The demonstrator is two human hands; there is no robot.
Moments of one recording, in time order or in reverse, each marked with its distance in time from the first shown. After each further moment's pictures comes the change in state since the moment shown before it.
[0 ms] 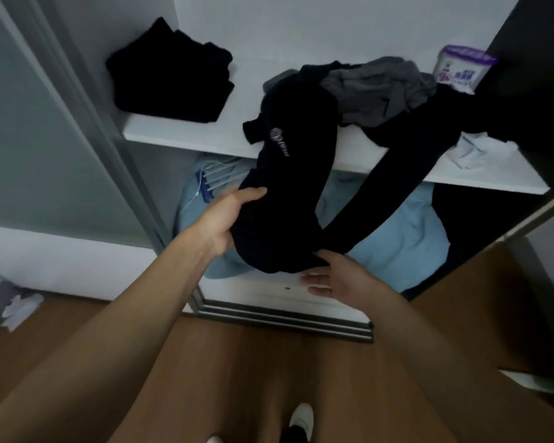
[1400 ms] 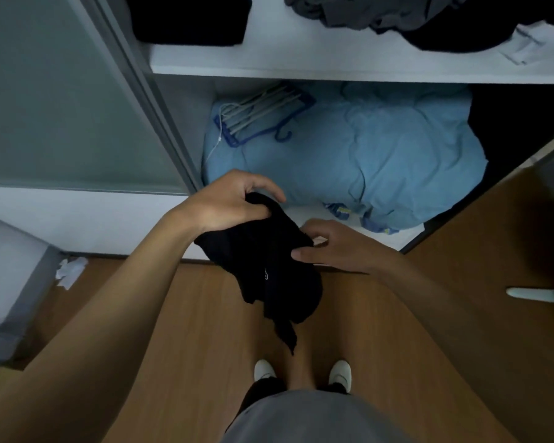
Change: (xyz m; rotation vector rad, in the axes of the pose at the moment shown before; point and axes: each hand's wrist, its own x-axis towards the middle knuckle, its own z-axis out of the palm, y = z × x) left_hand -0.109 -0.020 -0.098 0.997 -0.322 0.156; right_hand -0.069 0.063 0.121 -0.669 -0.258 -0.466
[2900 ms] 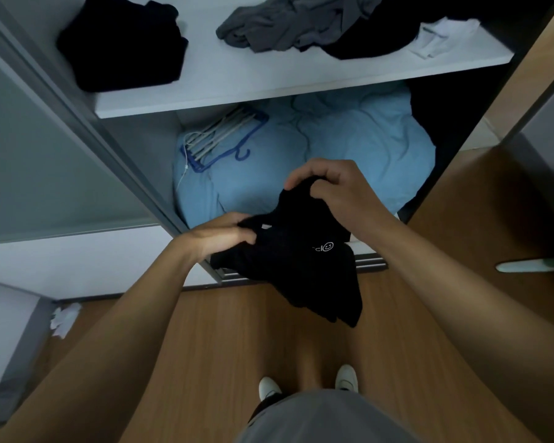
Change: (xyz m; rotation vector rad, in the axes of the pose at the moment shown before) left_hand 0.038 0.024 0.072 -0.091 -0.211 -0.289; right_hand -0.078 -0.046 -0.079 0.197 0.554 -0.257
